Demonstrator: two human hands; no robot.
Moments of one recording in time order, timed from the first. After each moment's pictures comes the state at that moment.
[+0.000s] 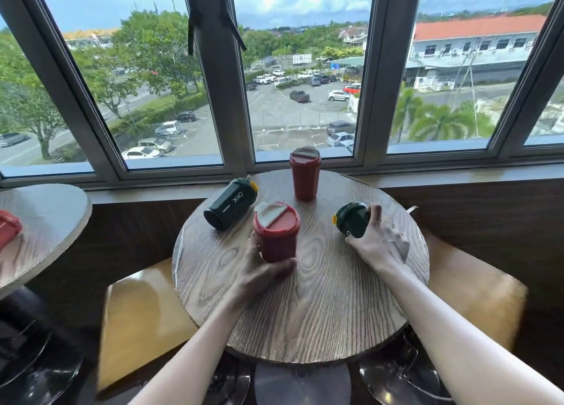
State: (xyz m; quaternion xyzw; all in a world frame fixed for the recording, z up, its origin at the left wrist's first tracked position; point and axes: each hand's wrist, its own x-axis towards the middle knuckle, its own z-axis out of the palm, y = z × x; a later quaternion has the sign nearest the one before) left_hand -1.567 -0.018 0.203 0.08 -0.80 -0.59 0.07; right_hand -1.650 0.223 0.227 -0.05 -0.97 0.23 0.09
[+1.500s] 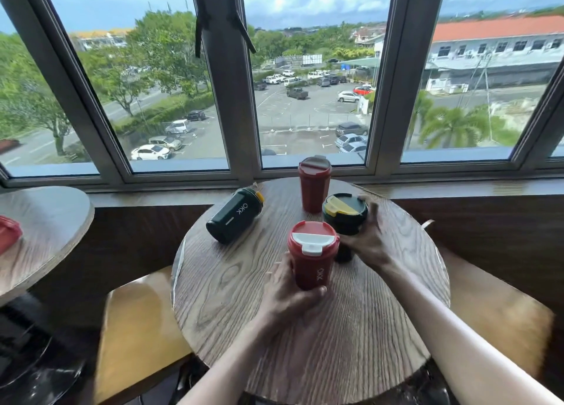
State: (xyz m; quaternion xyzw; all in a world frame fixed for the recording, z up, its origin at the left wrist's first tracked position) left_hand -1.588 0.016 0.185 0.06 -0.89 -0.46 0.07; right_hand -1.713 0.200 0.213 0.16 -0.78 0.60 0.09
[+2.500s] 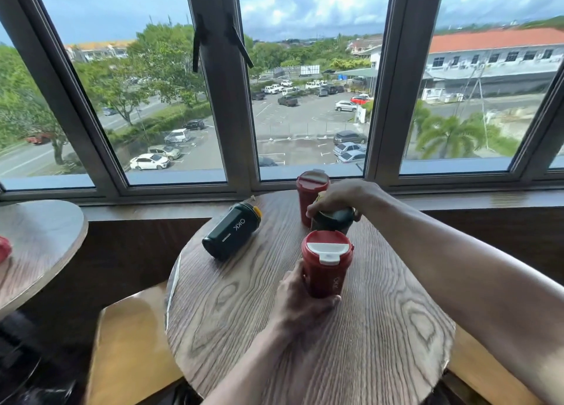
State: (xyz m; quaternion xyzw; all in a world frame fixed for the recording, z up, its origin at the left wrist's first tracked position) left_hand -1.620 0.035 0.188 0.06 -0.88 -0.46 0.09; right_hand -1.754 0.139 0.372 0.11 -0.97 0.11 -0.19
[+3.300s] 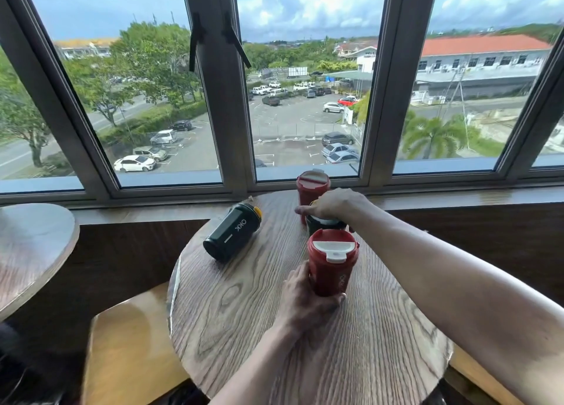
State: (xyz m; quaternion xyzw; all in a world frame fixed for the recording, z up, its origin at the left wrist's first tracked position) left_hand -1.619 0.033 0.190 0.03 -0.89 -0.45 0.09; right_hand -1.751 0.113 0.342 0.03 -0.99 0.06 -0.13
